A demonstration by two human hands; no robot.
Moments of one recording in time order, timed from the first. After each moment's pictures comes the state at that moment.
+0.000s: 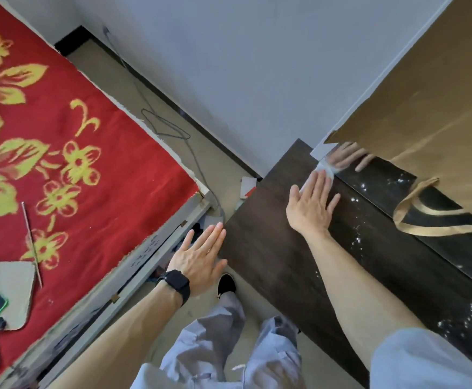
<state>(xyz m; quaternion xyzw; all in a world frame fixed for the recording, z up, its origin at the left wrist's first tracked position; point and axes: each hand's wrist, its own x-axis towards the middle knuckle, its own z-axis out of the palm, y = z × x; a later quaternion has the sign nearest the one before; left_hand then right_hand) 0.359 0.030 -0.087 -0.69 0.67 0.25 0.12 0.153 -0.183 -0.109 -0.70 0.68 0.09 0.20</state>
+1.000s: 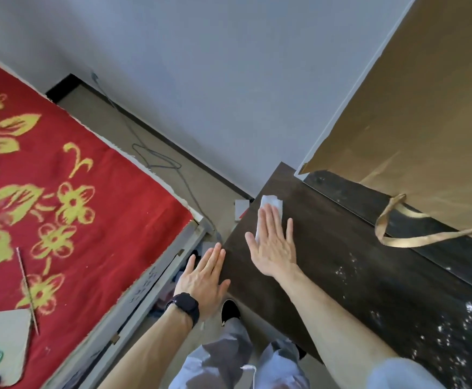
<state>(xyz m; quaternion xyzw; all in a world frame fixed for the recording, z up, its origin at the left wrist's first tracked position) 0.343 0.002 -0.073 -0.69 0.66 0.27 0.15 0.178 -0.123 -0.105 -0.81 0.56 0.10 0.15</state>
